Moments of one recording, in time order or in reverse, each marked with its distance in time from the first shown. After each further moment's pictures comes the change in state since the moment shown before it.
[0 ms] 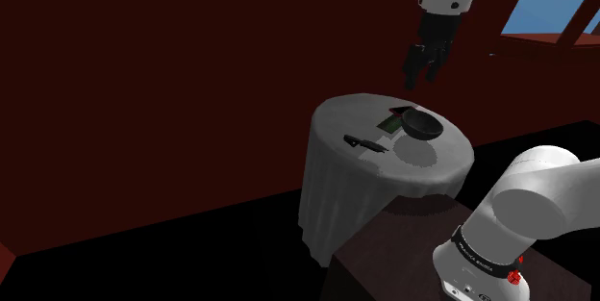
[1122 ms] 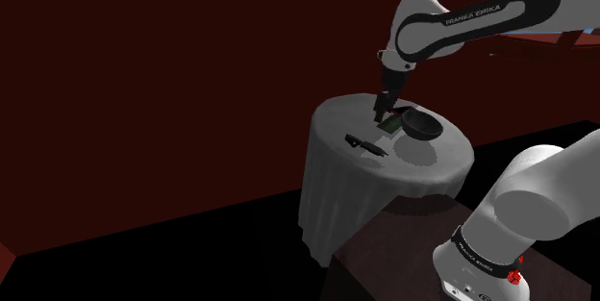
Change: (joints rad) arm 0.034 0.343 -0.203 -0.169 -0.060 0.521 -0.353
